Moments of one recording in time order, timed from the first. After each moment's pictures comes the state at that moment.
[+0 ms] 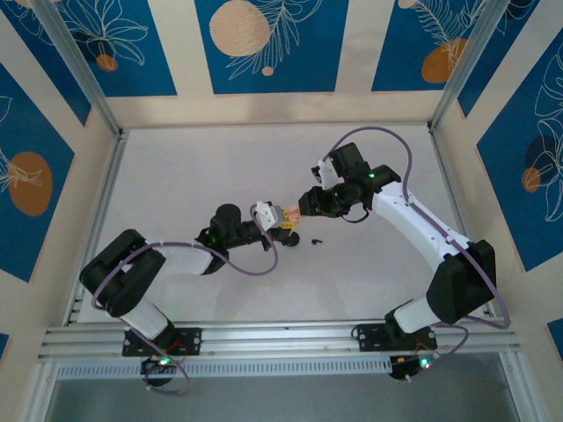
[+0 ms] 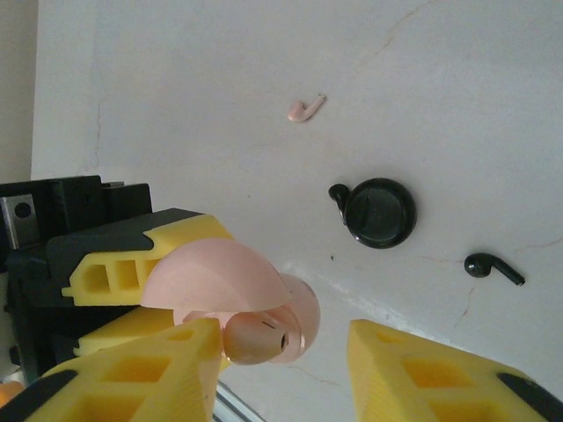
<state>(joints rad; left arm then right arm) -0.72 1.59 0.58 0.88 0.46 0.17 0.47 1.46 1.27 -0.87 -0.47 0.39</state>
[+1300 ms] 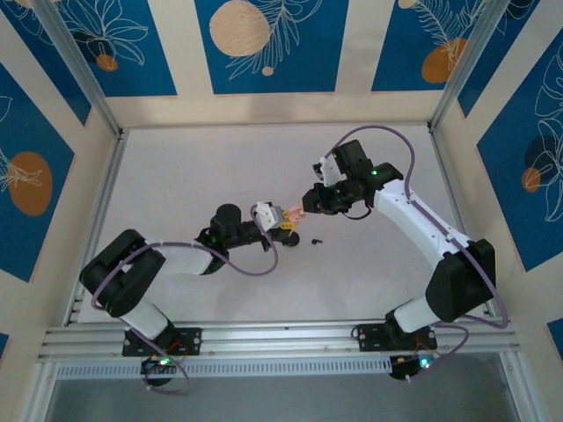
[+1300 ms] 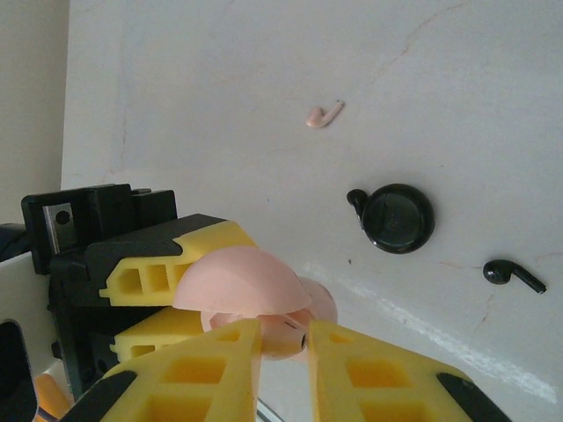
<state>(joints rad) -0.73 1.59 0.58 0.86 0.46 0.18 0.44 1.47 1.29 -0.87 -0.53 0.39</state>
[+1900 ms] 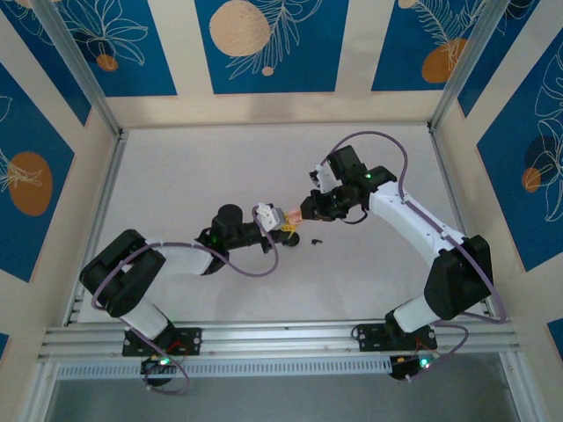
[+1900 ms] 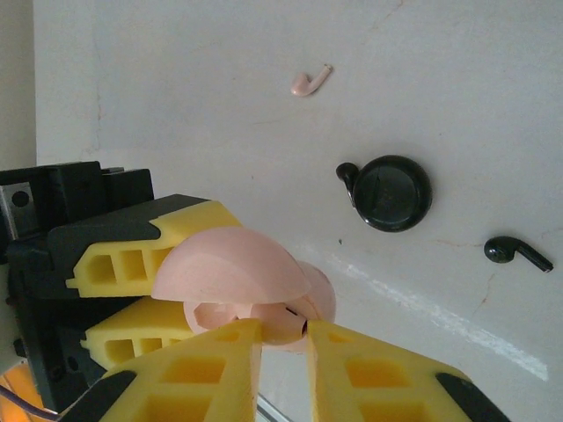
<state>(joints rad) -0.73 1.59 0.58 0.83 0.46 0.18 0.47 1.49 1.25 -0.88 -0.51 0.39</state>
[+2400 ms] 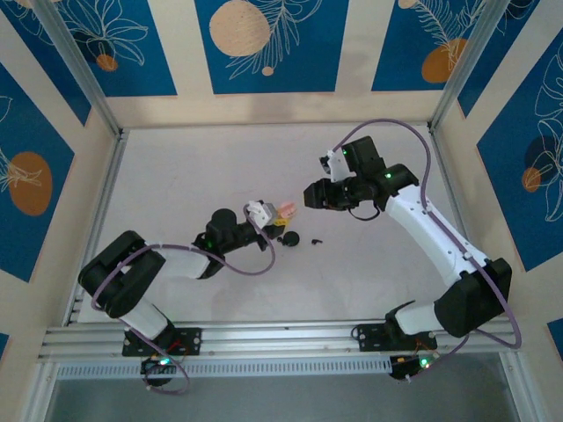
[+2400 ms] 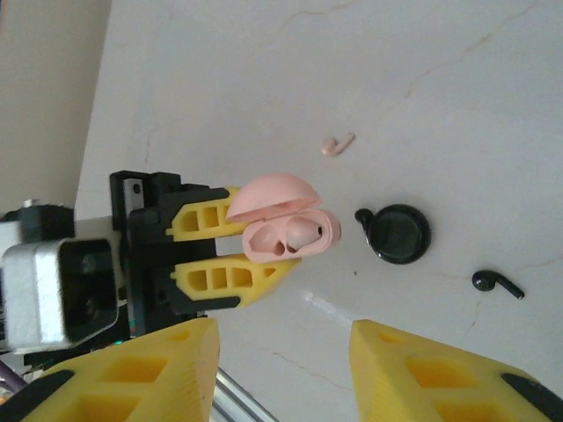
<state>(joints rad) -0.70 1.58 0.51 0.95 0.32 0.07 0.44 1.38 1.33 -0.90 -0.49 0.39</state>
